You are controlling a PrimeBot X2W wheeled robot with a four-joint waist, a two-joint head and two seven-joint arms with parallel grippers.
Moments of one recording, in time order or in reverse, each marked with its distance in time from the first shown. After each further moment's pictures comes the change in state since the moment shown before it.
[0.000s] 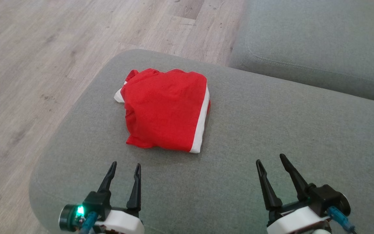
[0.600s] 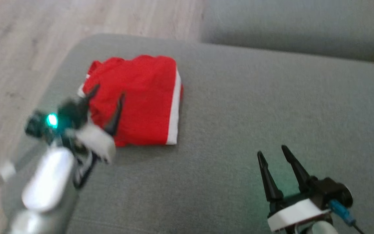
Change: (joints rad) left arm -0.367 0.168 -0.017 -0.033 0.011 -0.168 0.258; right arm -0.022 -0.001 -0.006 -0.016 -0.015 0.000 0.000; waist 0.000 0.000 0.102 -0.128
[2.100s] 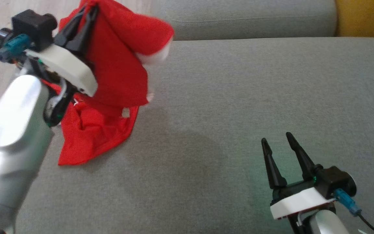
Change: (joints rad) left arm -0.424 0.141 -0.196 0.075 -0.318 -0.034 0.044; right arm -0.063 -0.002 -0.018 0.008 0.011 0.000 -0.003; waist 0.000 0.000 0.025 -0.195
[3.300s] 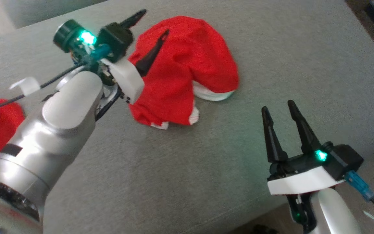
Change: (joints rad) left arm -0.195 -0.143 -0.395 0.262 0.061 -0.002 -0.153; right arm -0.084 0.000 0.042 -0.127 0.108 0.000 -0.005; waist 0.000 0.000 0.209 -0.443
